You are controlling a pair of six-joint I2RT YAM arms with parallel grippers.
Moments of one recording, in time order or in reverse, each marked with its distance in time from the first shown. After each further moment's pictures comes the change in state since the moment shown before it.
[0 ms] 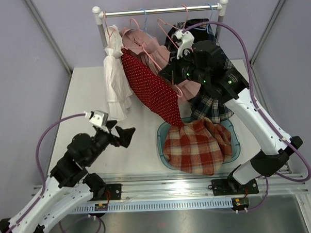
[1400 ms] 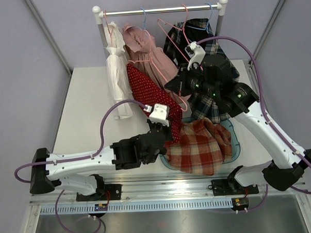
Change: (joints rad) left arm -0.625 0.879 0.427 0.317 -0.731 -0.160; right arm -0.006 -0.200 -0.272 0.045 -0.030 0.248
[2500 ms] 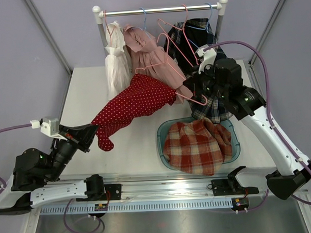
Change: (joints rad) left arm 0.007 -0.977 -0.078 -0.531 0.094 0.092; right arm -0.144 -0.088 -0.163 0.052 0.055 -0.360
